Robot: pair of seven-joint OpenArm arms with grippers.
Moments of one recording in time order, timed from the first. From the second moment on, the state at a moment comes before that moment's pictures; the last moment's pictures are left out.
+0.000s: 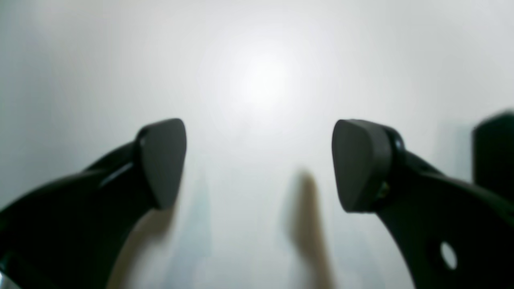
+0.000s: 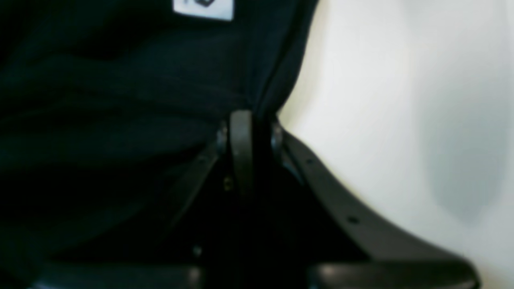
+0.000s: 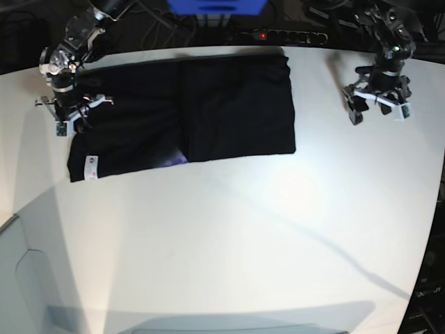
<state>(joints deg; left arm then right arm) 22.7 -6.8 -38.9 95.0 -25.8 -23.2 34.5 -12.4 -10.1 44.9 96.5 -15.9 39.9 -25.0</state>
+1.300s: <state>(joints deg) 20.4 2.4 -15.6 94.4 -15.8 -23.3 31.0 -26.4 -9.6 12.6 116.6 -11.1 39.9 -25.6</state>
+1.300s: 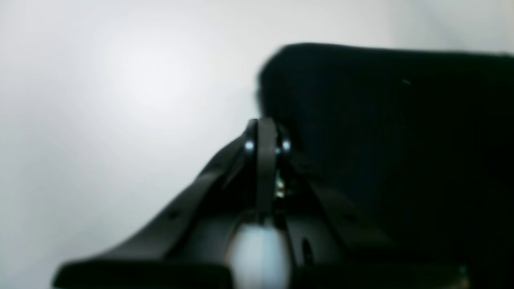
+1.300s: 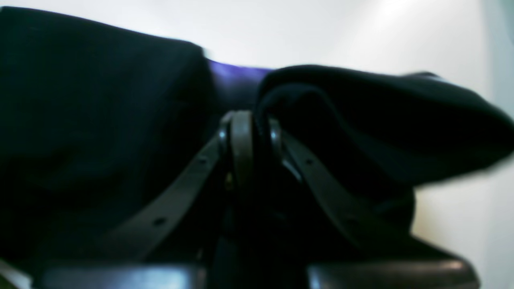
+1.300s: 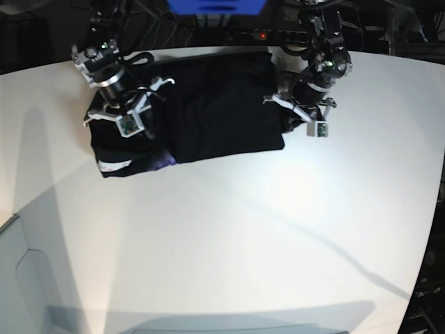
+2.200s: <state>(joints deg) 20.5 1.1 -18.0 97.5 -14.3 -23.1 34.5 -22.8 -3.1 -16.7 108.0 -10.4 39.9 -25.3</state>
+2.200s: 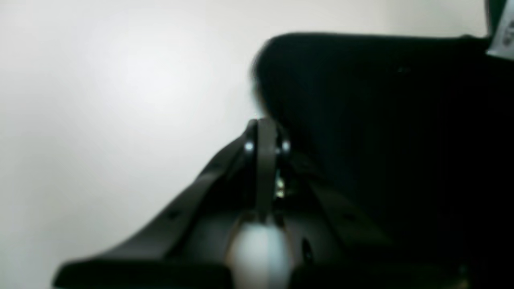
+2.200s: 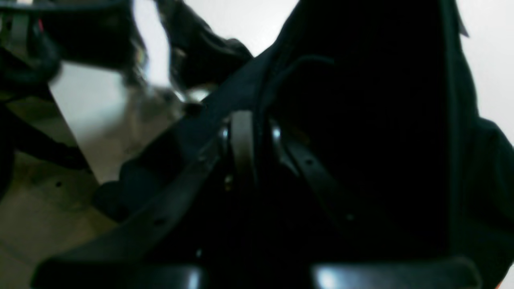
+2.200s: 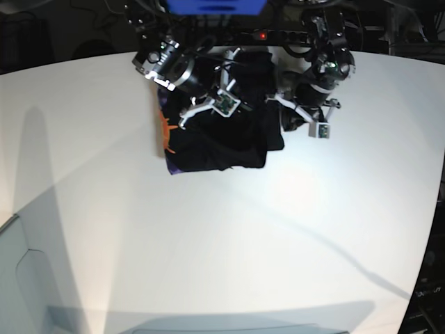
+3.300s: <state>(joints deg) 24.0 -0.4 -42.5 107.6 -14.6 -23.3 34.7 -21.0 -4.0 -24.1 105.2 -10.8 39.9 -26.2</state>
